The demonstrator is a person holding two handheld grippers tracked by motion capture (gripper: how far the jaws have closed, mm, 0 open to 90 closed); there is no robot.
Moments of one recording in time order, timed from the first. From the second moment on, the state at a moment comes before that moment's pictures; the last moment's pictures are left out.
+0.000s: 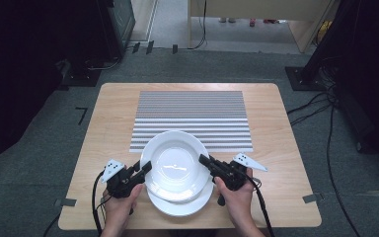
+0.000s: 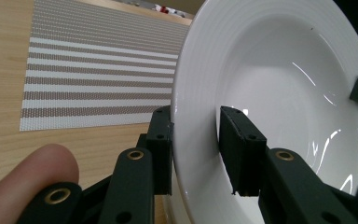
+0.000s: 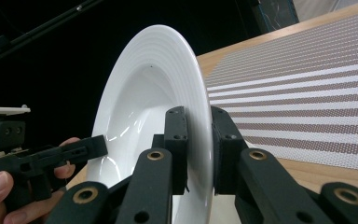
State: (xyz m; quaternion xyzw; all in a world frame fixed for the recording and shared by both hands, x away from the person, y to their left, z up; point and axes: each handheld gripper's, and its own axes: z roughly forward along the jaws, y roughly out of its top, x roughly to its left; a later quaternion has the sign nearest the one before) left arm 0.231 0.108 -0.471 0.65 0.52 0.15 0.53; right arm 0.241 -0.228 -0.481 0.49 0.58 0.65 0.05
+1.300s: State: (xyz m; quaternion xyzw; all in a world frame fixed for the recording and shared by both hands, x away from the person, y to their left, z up) left arm 0.324 0.090 -0.442 0.64 0.52 0.14 0.54; right arm 0.323 -0.243 -0.463 0.52 0.57 0.63 0.06
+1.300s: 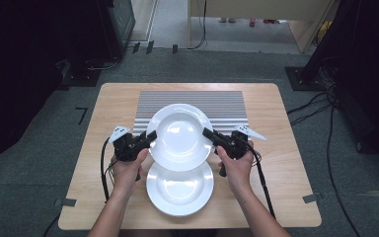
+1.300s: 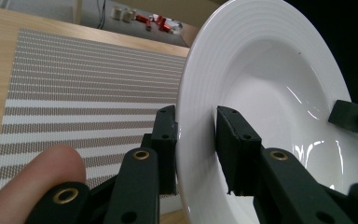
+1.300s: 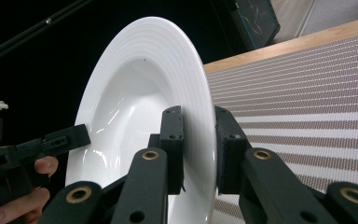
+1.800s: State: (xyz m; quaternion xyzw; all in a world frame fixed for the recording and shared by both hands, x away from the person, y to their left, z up) left arm 0.374 0.071 -0.444 0.67 0.53 0.15 0.51; right arm 0.367 -0.254 -0.480 0.55 0.56 0.61 0.05
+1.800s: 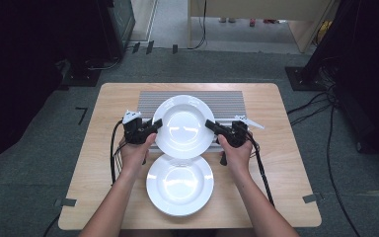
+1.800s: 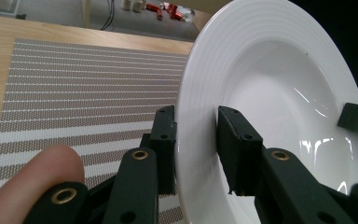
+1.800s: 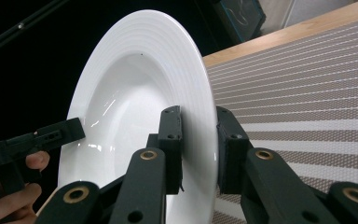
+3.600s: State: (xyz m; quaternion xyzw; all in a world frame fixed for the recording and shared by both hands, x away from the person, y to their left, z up) left arm 0.484 0.047 -0.498 0.68 0.57 0.09 0.45; right arm 0.463 -0.259 -0.527 0.62 0.60 0.50 0.08
